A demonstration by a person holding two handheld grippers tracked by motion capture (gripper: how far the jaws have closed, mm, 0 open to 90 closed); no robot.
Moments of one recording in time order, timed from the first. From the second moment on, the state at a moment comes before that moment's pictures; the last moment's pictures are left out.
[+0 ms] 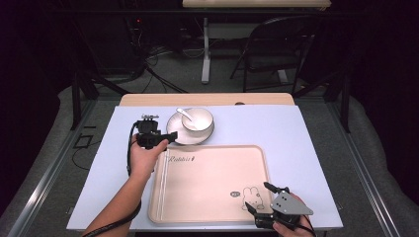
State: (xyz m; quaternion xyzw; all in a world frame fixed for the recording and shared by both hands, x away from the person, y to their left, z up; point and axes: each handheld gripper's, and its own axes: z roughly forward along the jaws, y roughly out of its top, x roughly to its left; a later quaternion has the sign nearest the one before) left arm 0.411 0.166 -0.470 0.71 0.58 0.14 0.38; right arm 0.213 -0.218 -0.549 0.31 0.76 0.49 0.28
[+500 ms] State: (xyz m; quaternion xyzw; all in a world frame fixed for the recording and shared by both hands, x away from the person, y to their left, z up) left arm 0.438 0.165 -0.466 0.70 0.60 0.15 0.36; right arm 0.214 -0.219 -0.549 0.32 0.76 0.49 0.28
